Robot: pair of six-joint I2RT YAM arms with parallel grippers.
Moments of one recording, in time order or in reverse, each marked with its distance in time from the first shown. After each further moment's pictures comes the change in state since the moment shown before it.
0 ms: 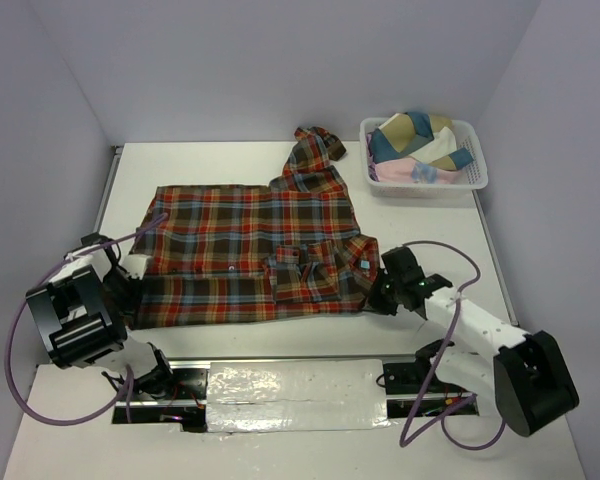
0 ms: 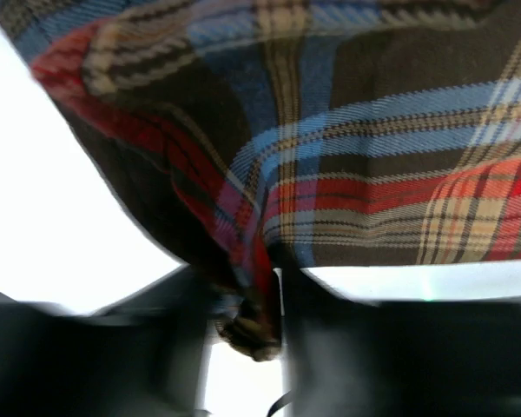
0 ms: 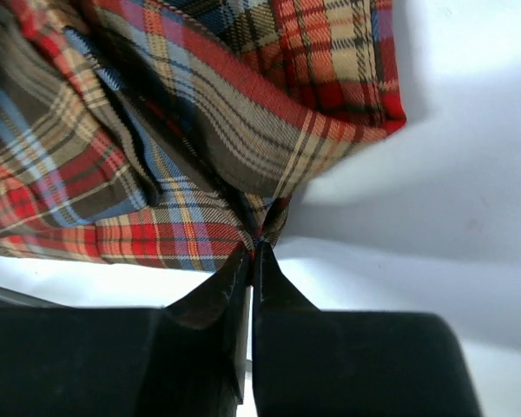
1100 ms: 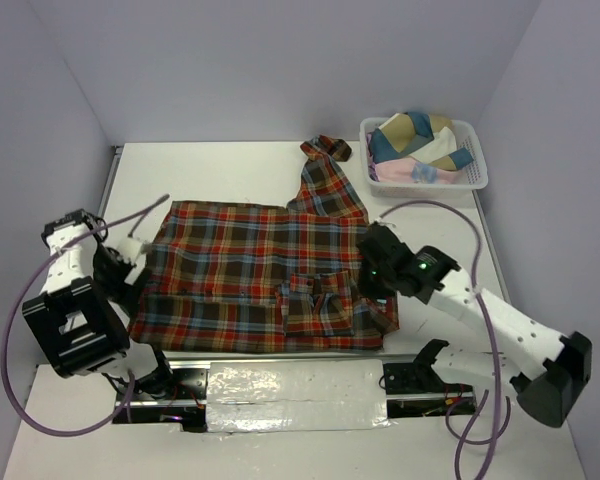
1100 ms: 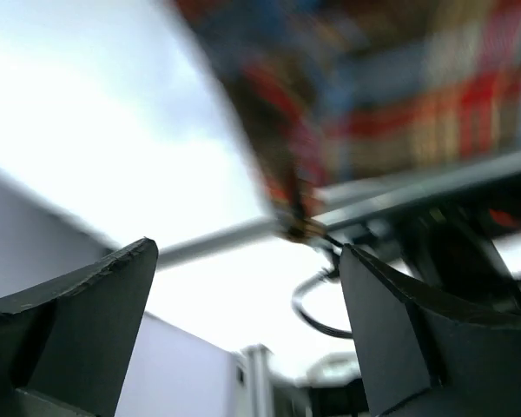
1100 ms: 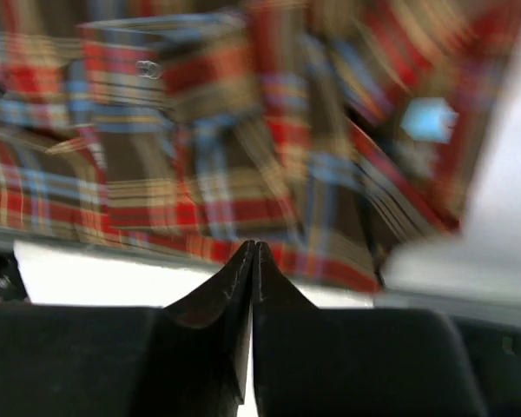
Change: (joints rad) left arm -0.011 -0.068 0.230 -0.414 0.031 0.220; right arm 0.332 -0.071 0.485 -0.575 0.303 -0.008
